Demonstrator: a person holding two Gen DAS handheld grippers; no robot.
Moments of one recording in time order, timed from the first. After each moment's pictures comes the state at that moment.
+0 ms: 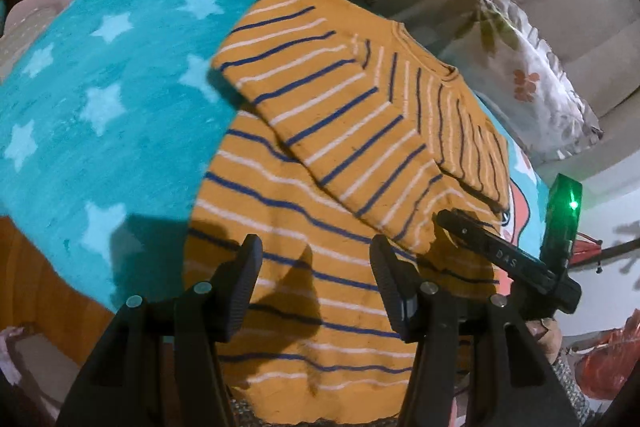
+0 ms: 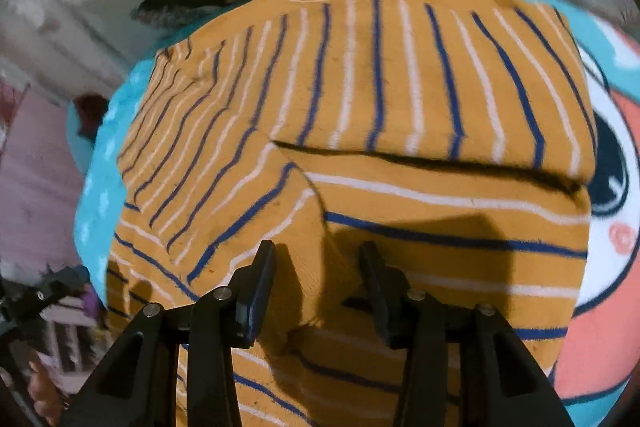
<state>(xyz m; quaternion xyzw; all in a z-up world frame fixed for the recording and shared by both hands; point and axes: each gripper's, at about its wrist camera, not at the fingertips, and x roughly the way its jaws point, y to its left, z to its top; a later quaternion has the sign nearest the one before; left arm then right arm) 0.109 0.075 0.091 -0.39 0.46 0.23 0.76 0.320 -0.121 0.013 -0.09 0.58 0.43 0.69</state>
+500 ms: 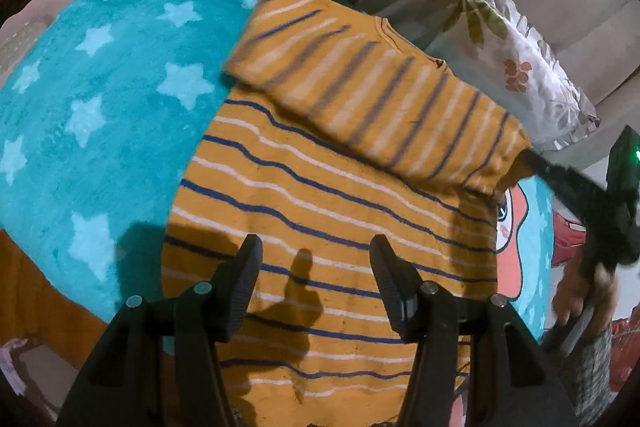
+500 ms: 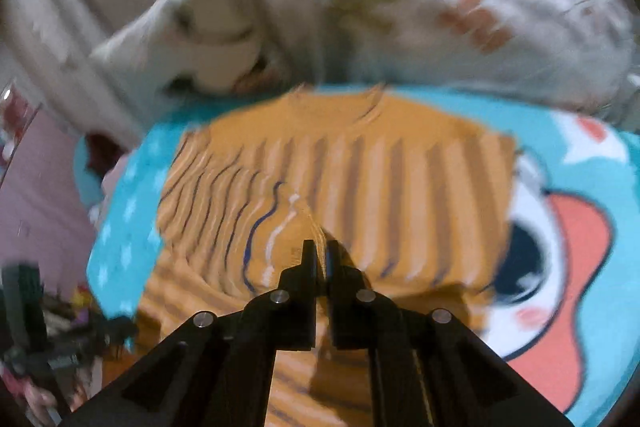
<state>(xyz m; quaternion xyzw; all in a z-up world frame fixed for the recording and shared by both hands) 0.126 0.058 0.091 -0.38 0.47 0.22 0.77 0.375 -0.146 0.104 -0.05 0.50 0.41 0.76</state>
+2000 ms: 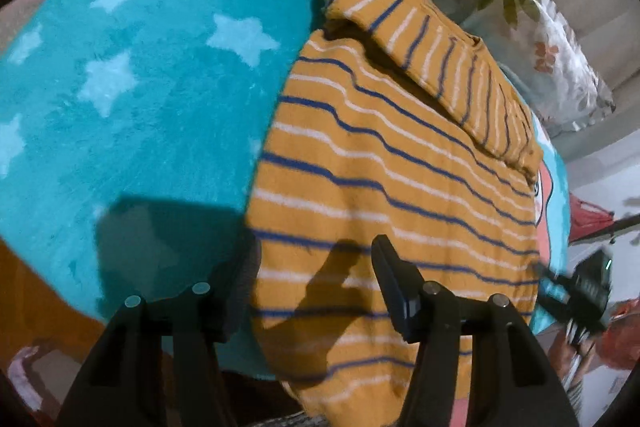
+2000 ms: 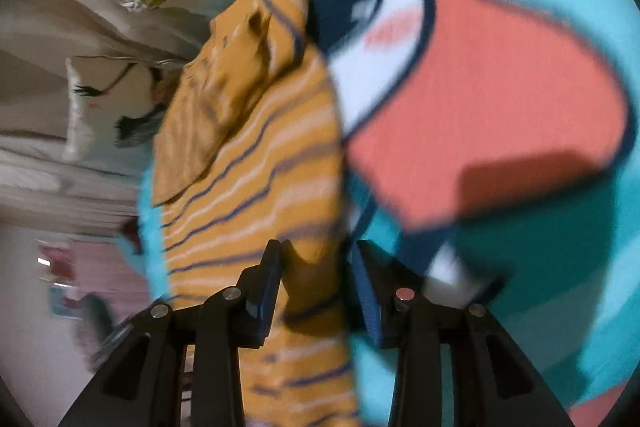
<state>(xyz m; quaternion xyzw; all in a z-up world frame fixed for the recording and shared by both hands) 0.087 0.108 0.035 -0.38 0.50 0.19 0.75 0.331 -0.313 -0.020 0.22 0.66 0.33 0.64</state>
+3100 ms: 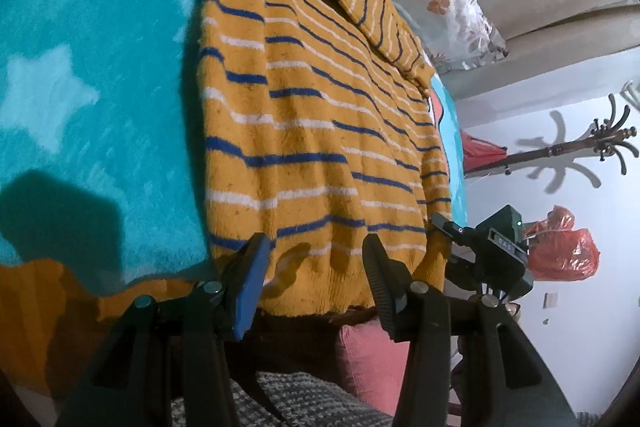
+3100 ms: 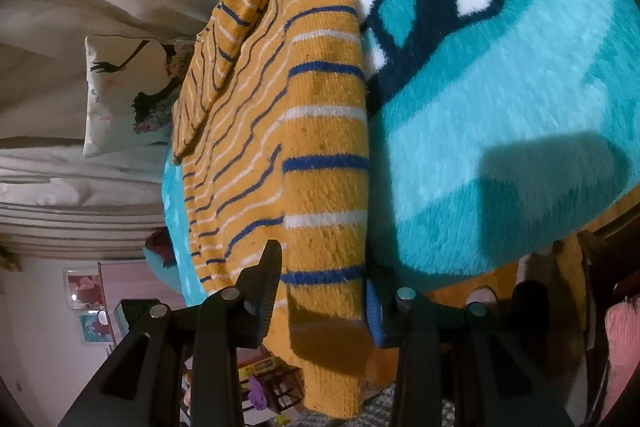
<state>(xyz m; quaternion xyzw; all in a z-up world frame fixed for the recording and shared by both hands) 0.017 0.077 0.011 -0.47 0.46 -0.04 0.75 0.209 -0.299 -0.024 0.29 0.65 0.29 0.64</state>
